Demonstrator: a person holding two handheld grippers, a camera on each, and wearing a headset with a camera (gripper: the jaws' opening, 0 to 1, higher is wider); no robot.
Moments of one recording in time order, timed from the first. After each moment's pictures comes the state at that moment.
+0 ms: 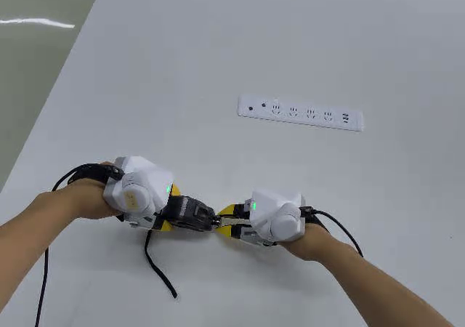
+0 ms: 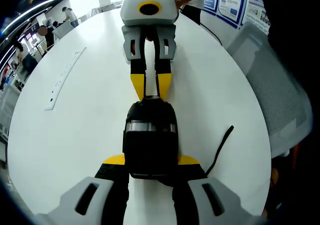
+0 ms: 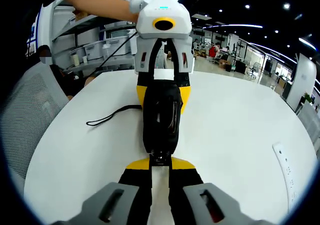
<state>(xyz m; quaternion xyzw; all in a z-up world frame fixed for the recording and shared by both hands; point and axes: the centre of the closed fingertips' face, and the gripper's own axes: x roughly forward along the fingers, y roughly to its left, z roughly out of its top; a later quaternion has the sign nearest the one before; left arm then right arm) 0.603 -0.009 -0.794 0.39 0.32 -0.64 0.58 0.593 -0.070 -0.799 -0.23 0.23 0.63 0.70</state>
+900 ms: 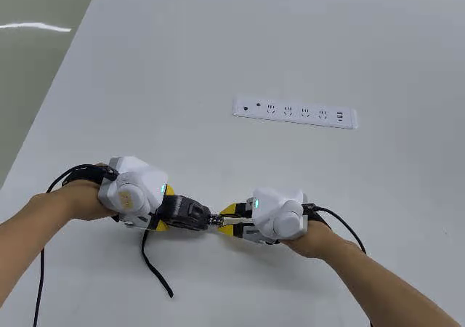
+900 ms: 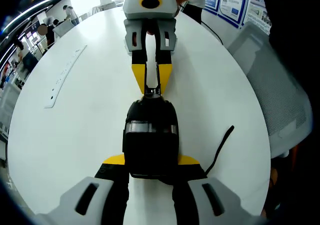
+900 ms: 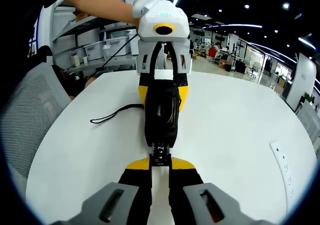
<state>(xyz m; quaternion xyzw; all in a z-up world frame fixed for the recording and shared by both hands) 0.603 -0.007 -0.794 0.39 0.33 -0.64 0.58 0.591 -0.081 -0.794 -0.23 0.23 0.63 0.70</state>
